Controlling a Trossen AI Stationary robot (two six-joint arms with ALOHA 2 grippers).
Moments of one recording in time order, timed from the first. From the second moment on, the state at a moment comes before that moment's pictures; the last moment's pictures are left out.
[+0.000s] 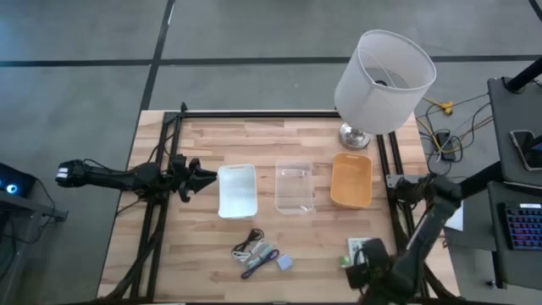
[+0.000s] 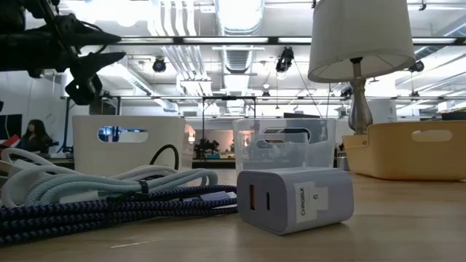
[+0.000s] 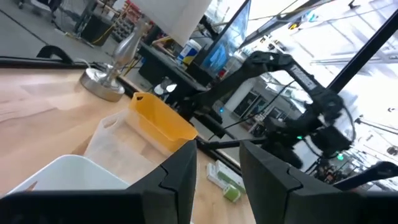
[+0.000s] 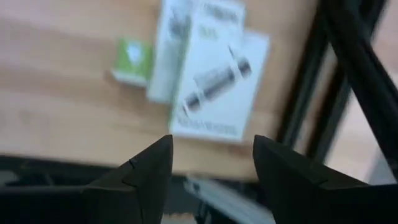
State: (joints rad) left arm -0.11 0.29 0.02 0.36 -0.20 -0.65; right arm 0.95 1.86 1.65 -1.54 -0.06 2.32
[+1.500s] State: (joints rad) left arm -0.11 0.41 0.02 0.37 -0.22 -1.04; right arm 0.95 2.33 1.91 -1.57 -0.03 1.82
